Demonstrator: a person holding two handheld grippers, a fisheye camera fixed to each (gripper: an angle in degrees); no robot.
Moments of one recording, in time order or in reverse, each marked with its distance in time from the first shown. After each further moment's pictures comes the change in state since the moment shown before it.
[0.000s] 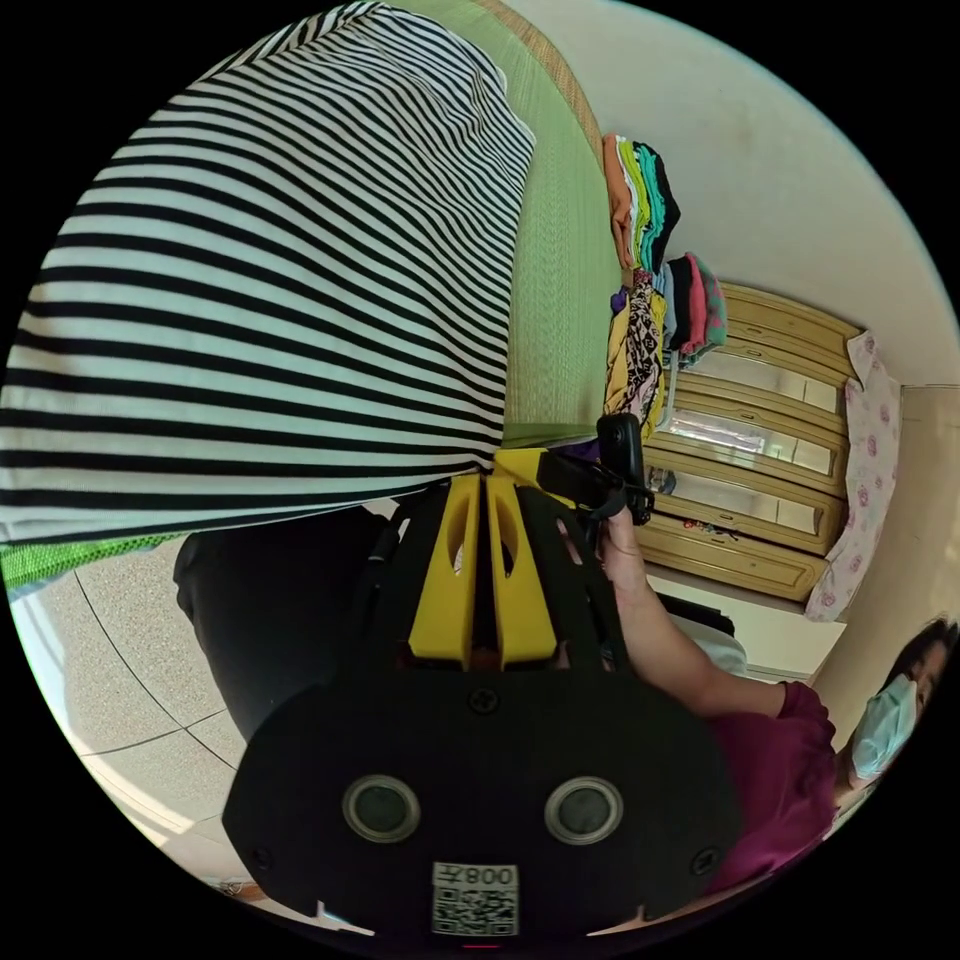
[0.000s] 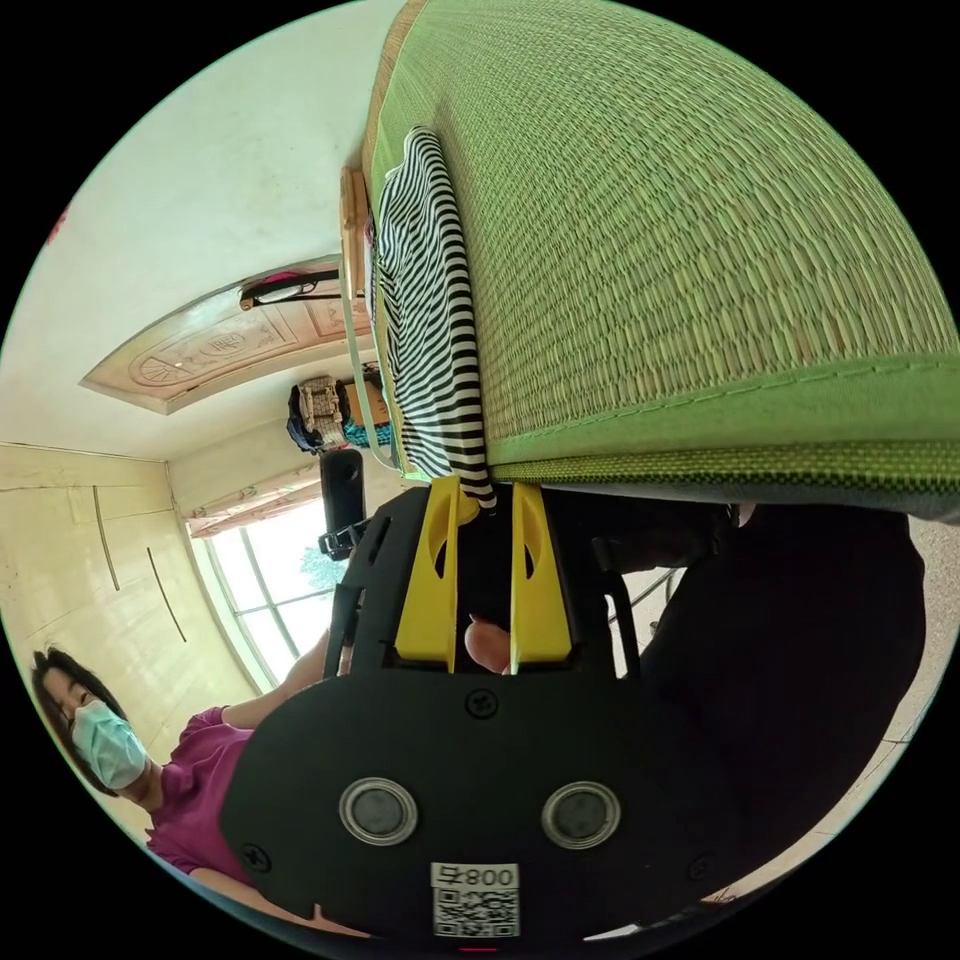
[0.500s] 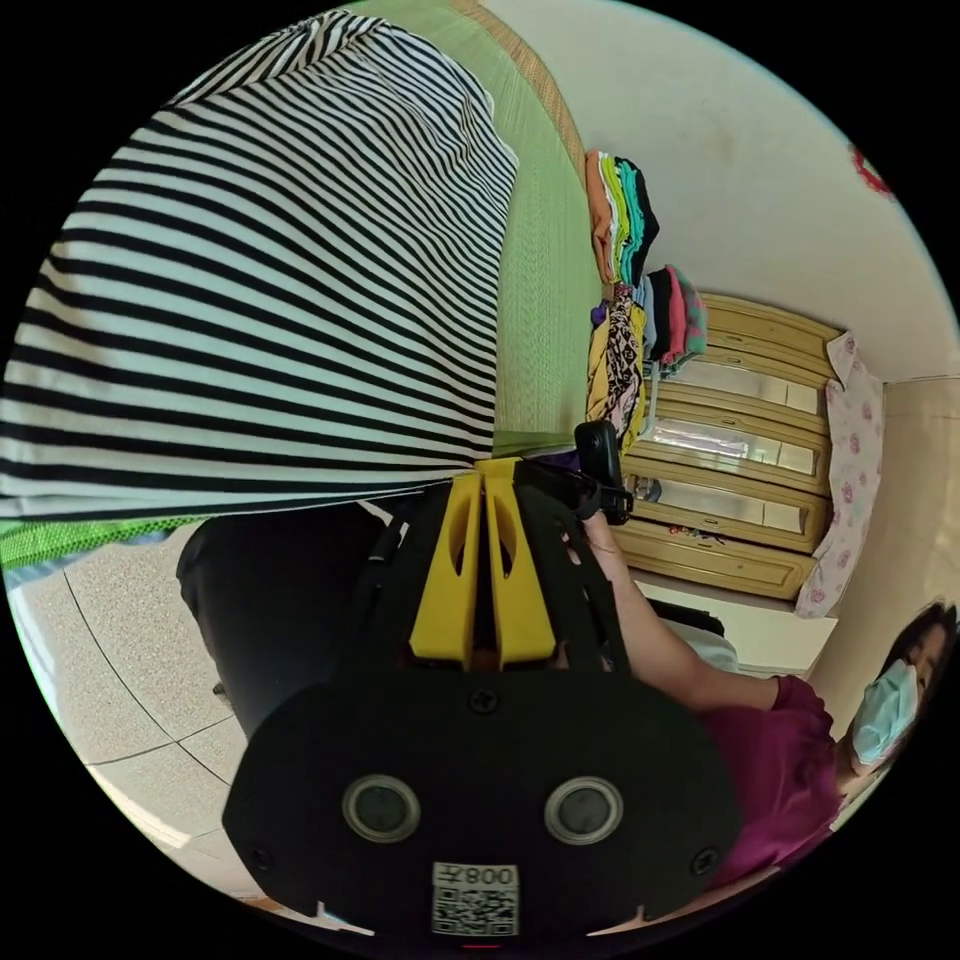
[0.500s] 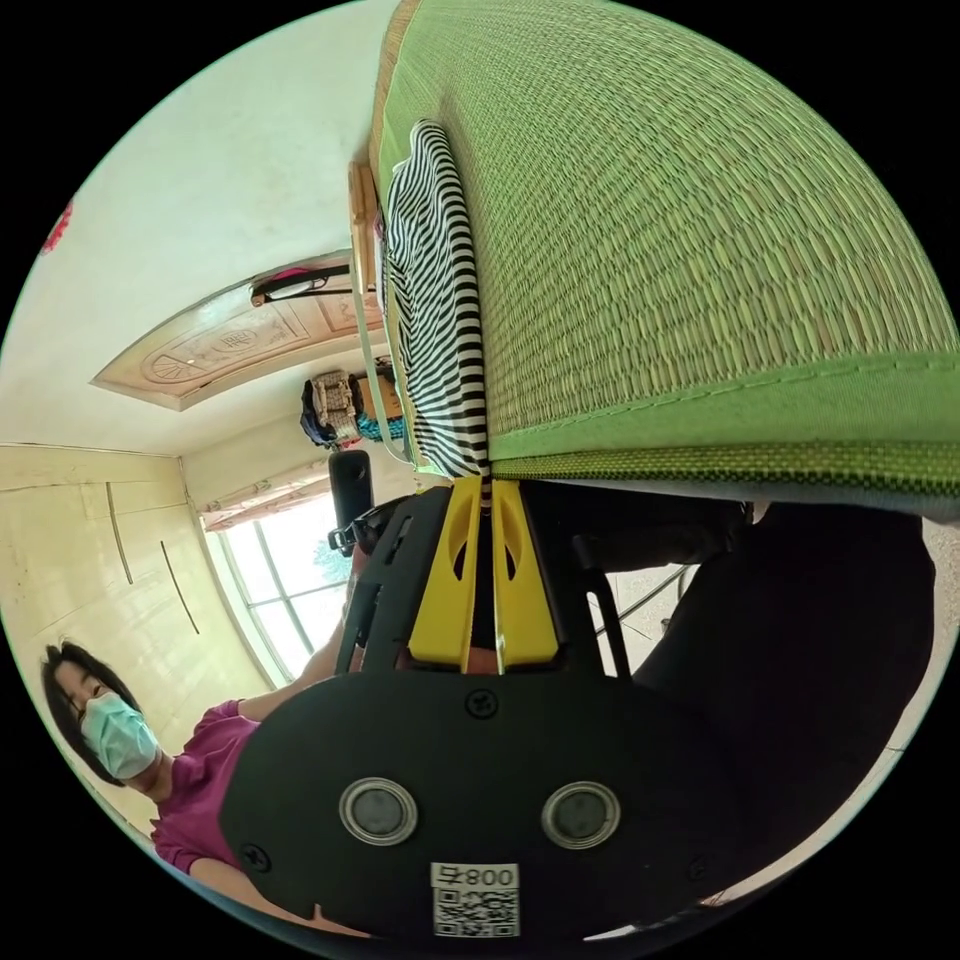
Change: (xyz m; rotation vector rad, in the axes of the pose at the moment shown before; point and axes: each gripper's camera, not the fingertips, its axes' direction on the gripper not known) left arm -0.031 0.021 -0.026 0.067 0.058 0.027; right arm 0.005 0.015 -0.019 -0.022 -0.036 -0.008
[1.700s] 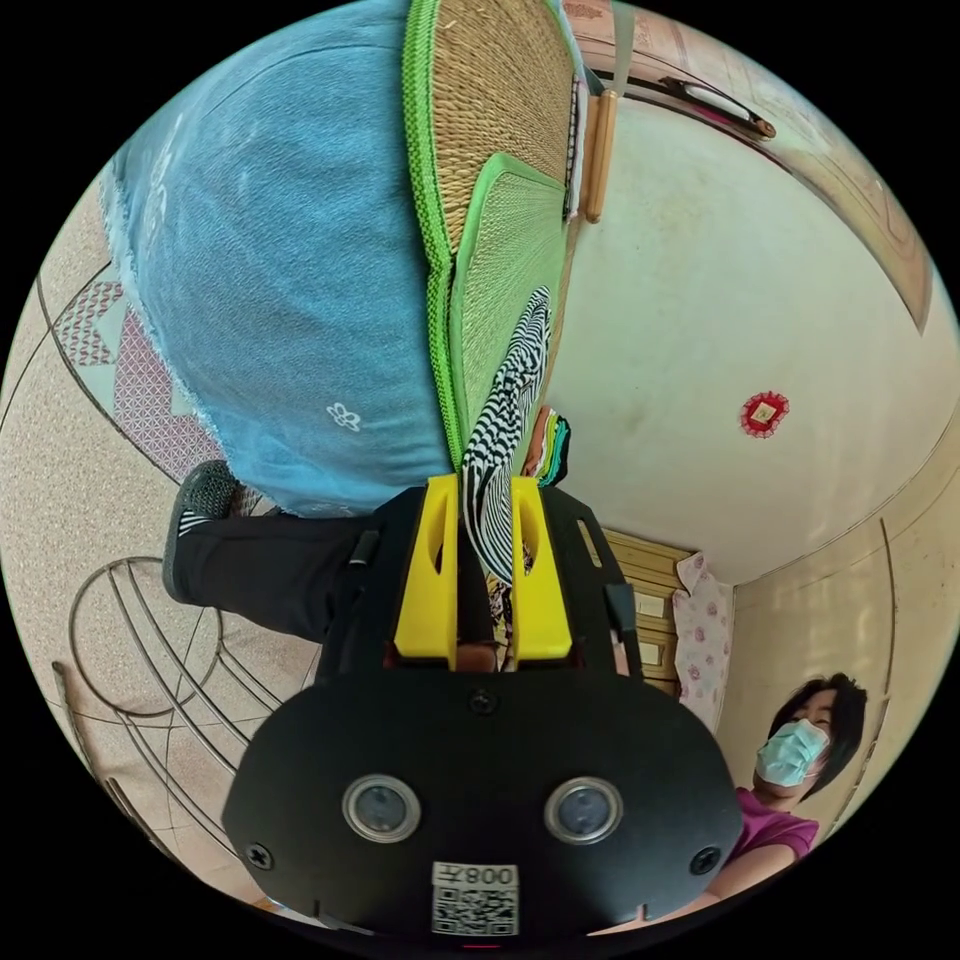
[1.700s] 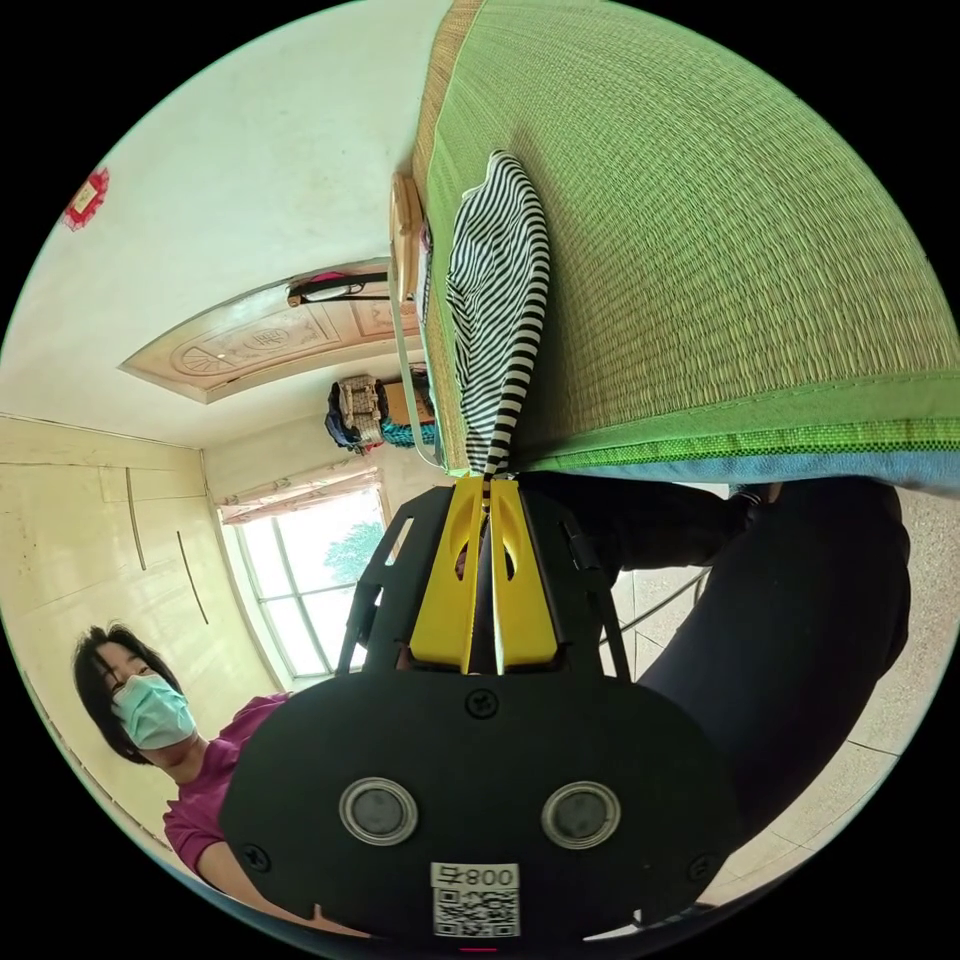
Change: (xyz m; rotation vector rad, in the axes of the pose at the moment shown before) left arm -0.207 0.144 -0.132 0.618 0.438 -0.330; right arm -0.031 0.028 -0.030 0.037 -0.054 -0.044
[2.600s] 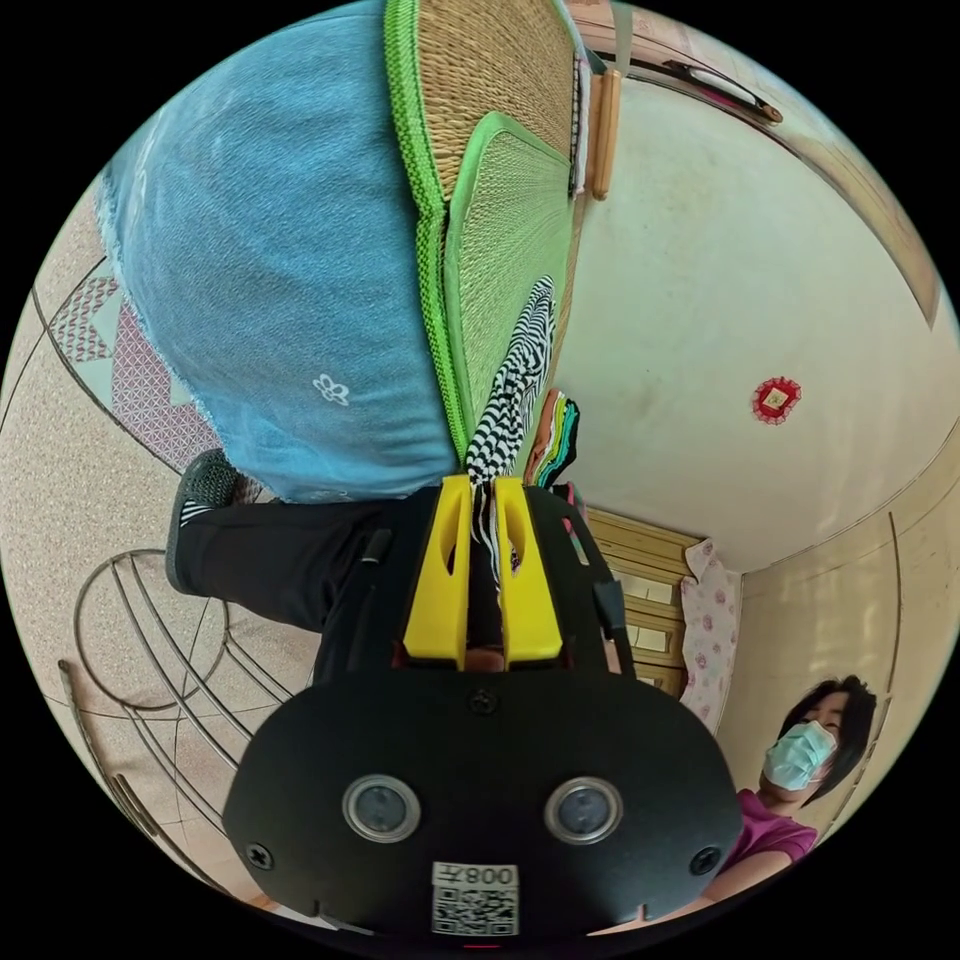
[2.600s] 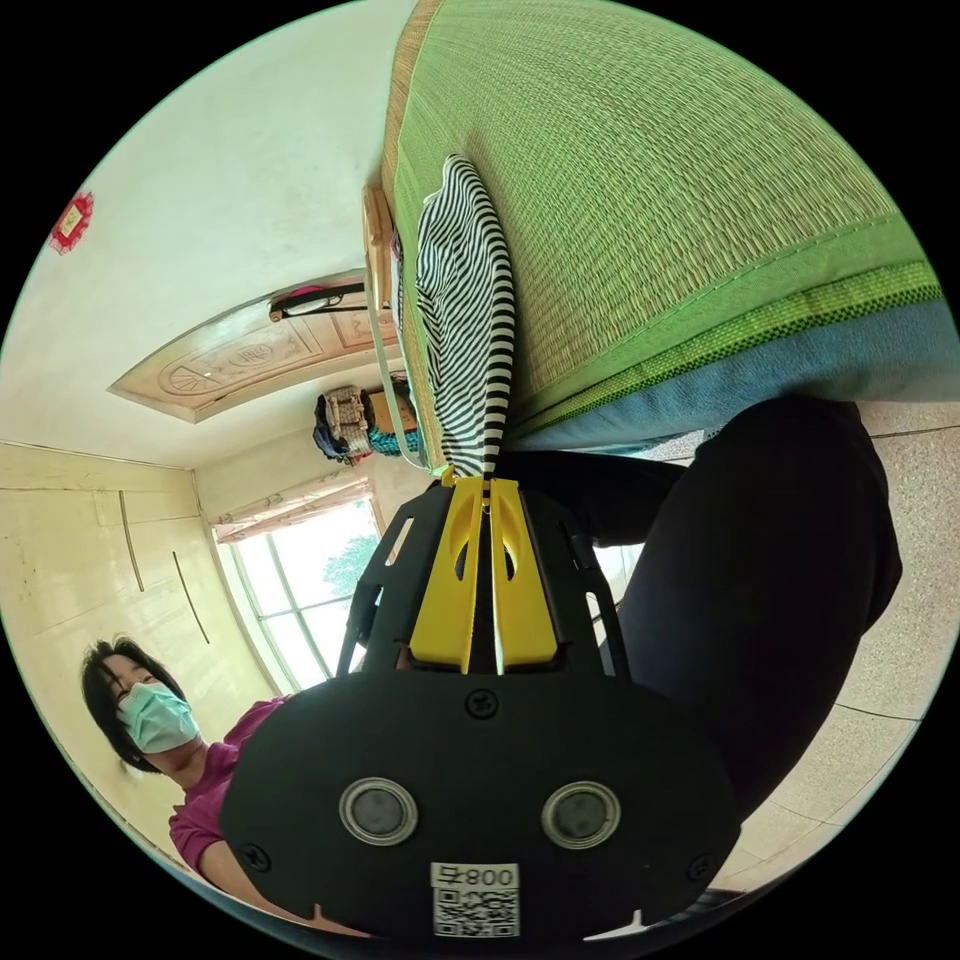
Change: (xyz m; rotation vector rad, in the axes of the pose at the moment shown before) left arm -0.016 0.000 -0.025 -0.058 -0.045 0.016; right arm 0.015 0.016 -0.002 0.021 0.016 0.064
